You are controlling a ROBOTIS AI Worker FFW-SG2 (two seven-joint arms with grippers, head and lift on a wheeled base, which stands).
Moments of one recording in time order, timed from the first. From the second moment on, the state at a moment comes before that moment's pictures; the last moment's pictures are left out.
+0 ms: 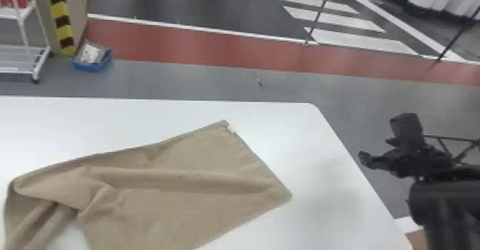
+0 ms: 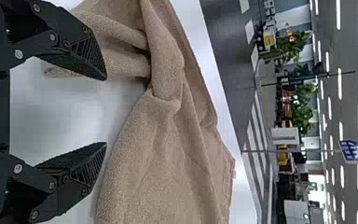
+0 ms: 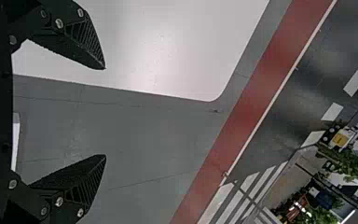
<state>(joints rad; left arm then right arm) 0.77 0.00 0.11 -2.14 -0.25 0.10 -0.55 -0.05 -0.36 -0.55 -1.61 0.60 0.52 0.74</state>
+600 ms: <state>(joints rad) 0.71 0.00 0.15 -2.11 -0.24 0.20 -0.59 -0.05 -0.36 -0.55 -1.61 0.60 0.52 0.74</state>
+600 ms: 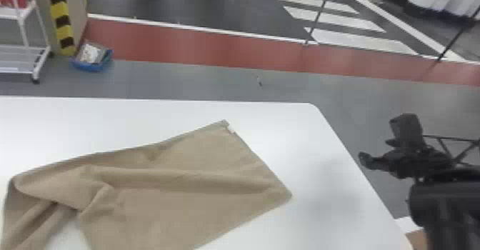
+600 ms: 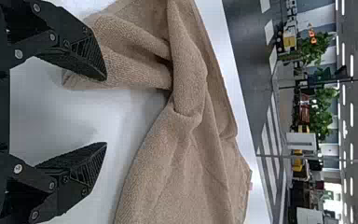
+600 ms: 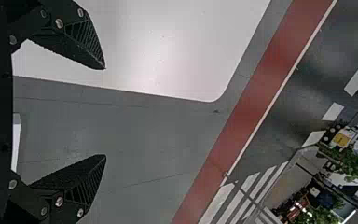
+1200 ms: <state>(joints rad) 0.68 0.00 0.19 -2.13 -0.21 0.31 -0.63 -0.05 -0.35 -0.55 -1.61 0.60 0.52 0.74</state>
